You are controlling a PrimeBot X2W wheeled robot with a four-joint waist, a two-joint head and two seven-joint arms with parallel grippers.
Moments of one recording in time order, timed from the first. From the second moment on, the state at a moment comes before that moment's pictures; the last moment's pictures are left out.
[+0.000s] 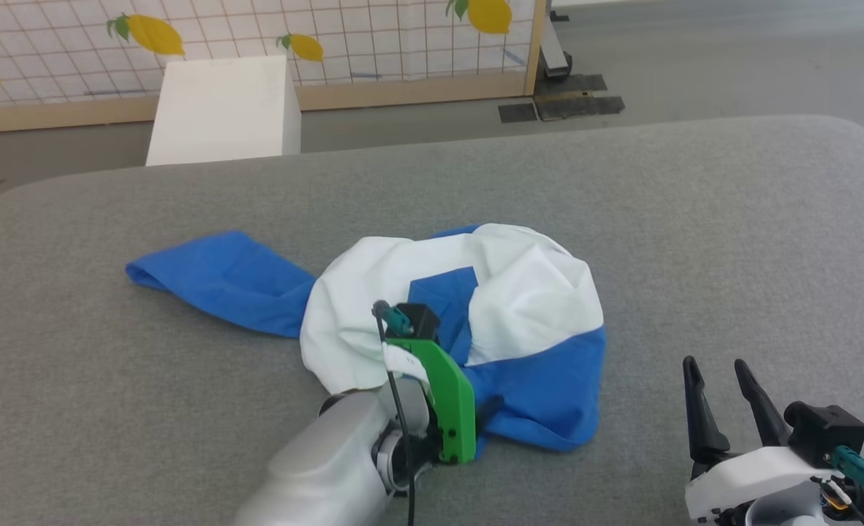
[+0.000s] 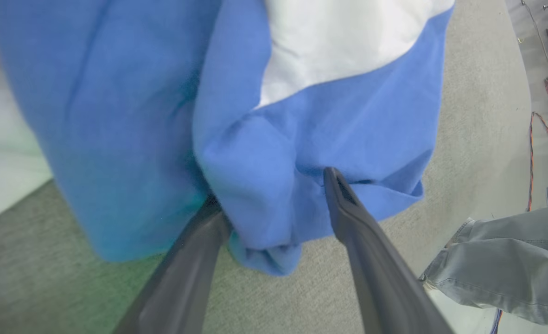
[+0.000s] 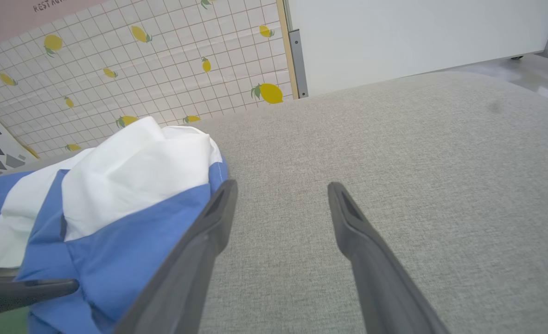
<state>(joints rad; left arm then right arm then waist) -0.61 0.04 -0.88 0.78 -1.04 -0.02 0.35 -0.02 -0.05 -0.06 0.31 0.23 0.13 -0.24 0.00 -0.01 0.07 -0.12</state>
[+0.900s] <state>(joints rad) -0.33 0.48 -0.49 0.28 -0.85 0.18 -0.25 0.07 -0.05 -0.11 0.24 0.23 0.13 -0.18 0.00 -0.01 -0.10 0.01</state>
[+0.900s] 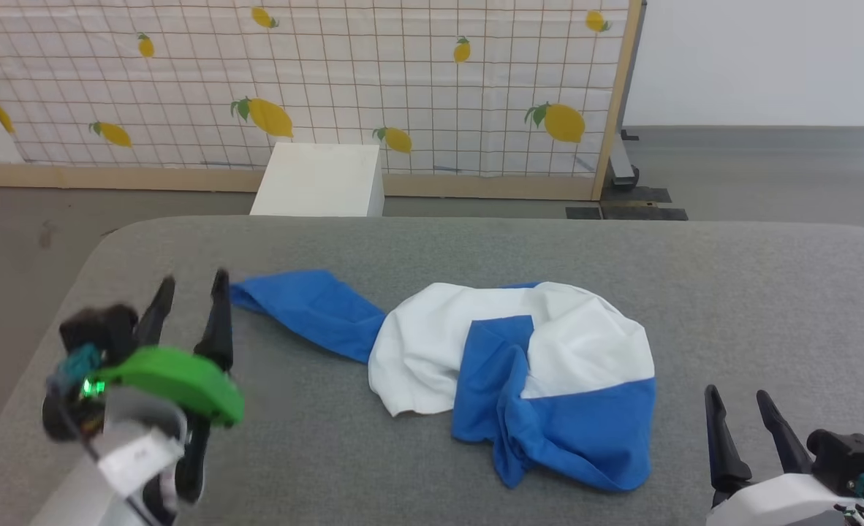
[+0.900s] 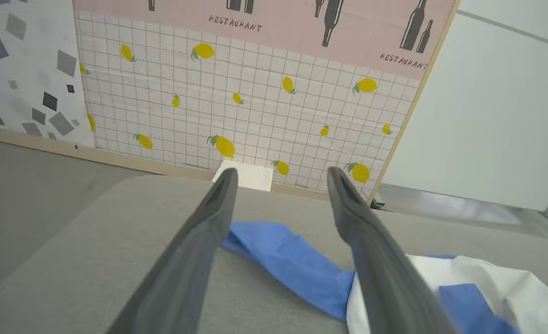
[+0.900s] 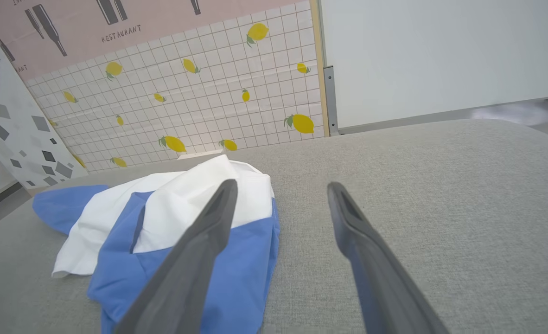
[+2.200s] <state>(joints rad) -0.03 0.25 -0.24 0.12 -0.58 0.03 -0.26 -0.31 -0.08 0.07 0.47 0.00 0.13 0.81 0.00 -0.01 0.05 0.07</state>
